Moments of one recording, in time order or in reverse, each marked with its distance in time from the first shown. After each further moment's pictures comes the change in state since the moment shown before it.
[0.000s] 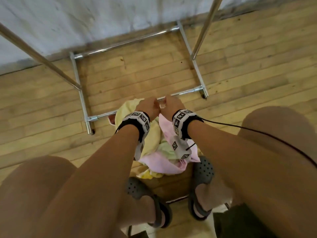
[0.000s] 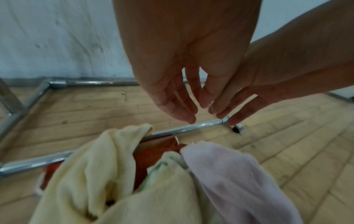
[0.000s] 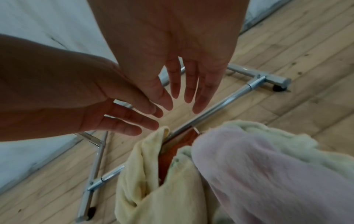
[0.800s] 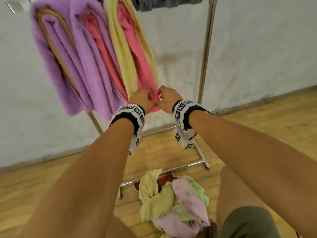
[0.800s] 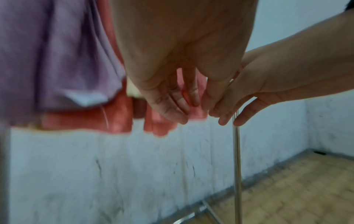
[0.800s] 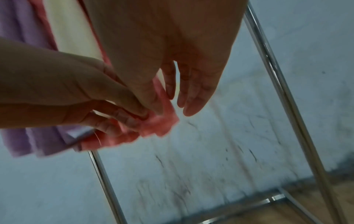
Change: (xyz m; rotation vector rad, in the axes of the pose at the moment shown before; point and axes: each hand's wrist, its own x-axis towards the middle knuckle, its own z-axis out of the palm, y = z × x) left_hand -0.227 0.153 -0.315 0.070 0.673 0.285; right_hand -0.198 -0.197 -0.292 -0.023 0.522 -0.524
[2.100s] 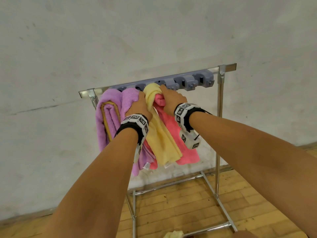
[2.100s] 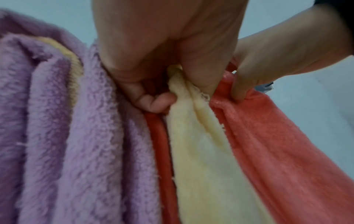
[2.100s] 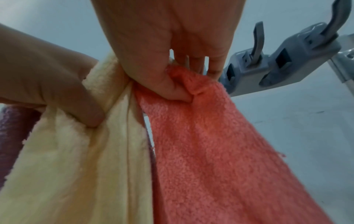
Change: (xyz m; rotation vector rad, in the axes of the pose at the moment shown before) left_hand 0.044 0.033 -0.190 0.192 0.398 -0.062; right_hand 0.087 -0.135 -0.153 -0.211 0.284 -0.247
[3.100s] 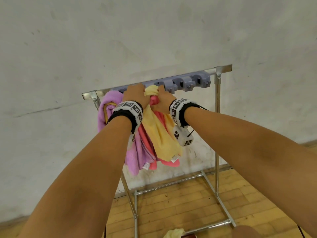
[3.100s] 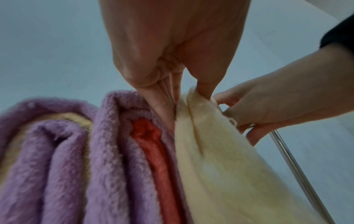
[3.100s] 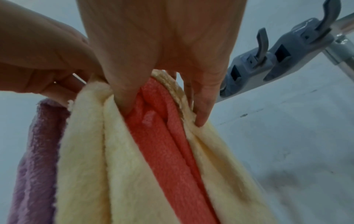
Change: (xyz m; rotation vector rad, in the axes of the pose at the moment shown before) left_hand 0.022 0.006 -0.050 0.018 0.050 0.149; right_hand -0.003 -0.023 -0.006 0.291 -0.077 0.006
